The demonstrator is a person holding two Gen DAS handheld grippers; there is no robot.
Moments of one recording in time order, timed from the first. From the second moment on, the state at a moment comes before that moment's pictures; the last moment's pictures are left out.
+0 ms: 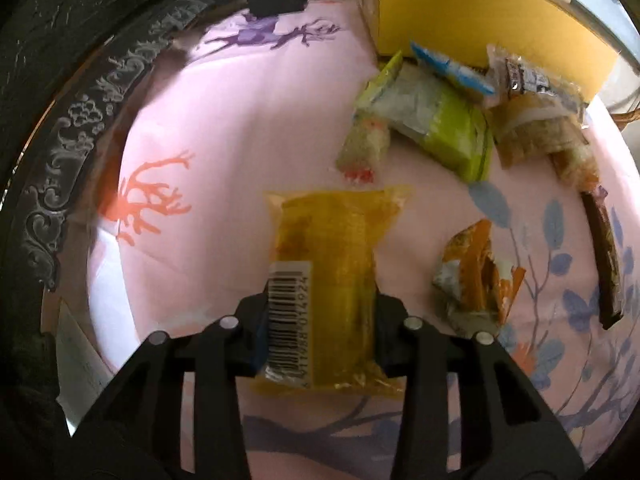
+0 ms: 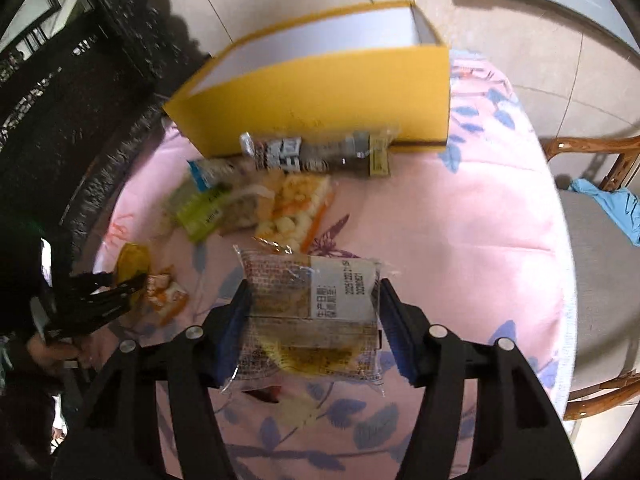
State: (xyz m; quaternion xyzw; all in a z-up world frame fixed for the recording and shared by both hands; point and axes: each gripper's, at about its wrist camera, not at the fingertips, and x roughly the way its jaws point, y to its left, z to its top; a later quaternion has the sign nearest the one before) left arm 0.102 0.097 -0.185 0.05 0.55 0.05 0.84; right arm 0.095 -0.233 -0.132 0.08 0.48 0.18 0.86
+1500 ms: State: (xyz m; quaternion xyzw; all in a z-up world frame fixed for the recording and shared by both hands) left arm 0.356 -0.005 -0.036 0.09 0.40 0.01 0.91; right arm 0.320 -0.201 -0.006 0.00 0.34 0.13 0.93
